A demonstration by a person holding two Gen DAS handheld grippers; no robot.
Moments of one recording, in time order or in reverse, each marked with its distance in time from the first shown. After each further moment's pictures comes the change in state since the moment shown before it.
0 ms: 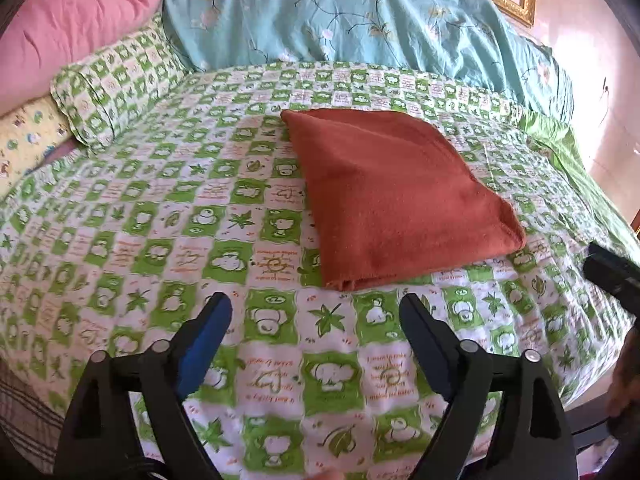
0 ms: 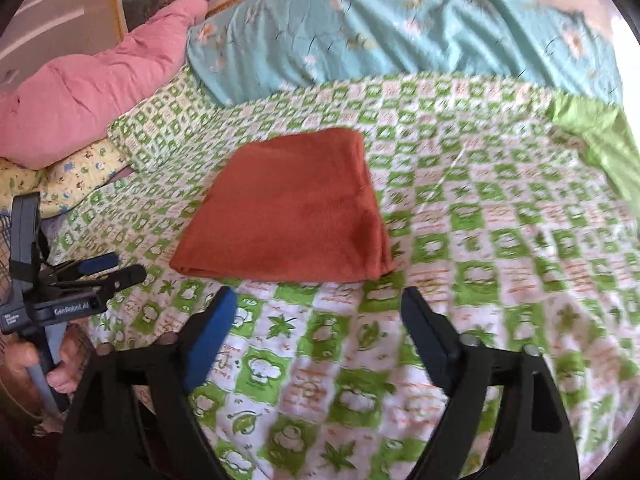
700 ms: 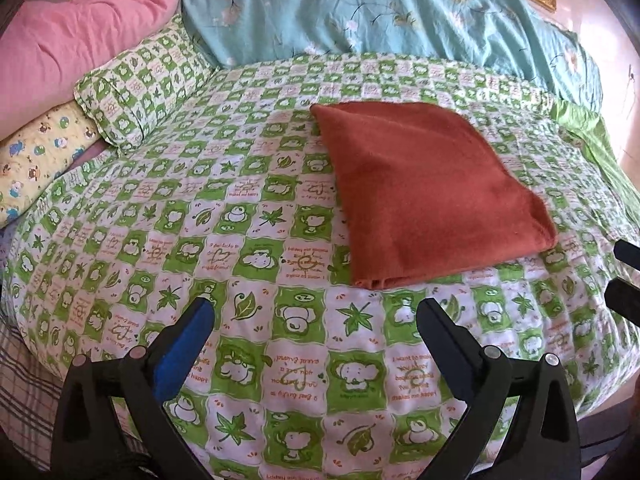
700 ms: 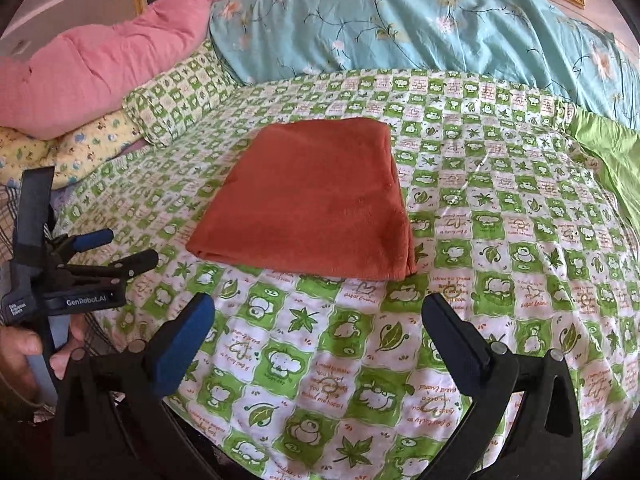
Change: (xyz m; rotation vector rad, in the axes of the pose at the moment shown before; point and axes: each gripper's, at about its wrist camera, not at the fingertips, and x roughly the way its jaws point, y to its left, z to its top) left arm 0.008 0.003 0.012 0.005 0.053 0.135; right arm 0.014 0.024 0.009 -0.086 0.098 0.038
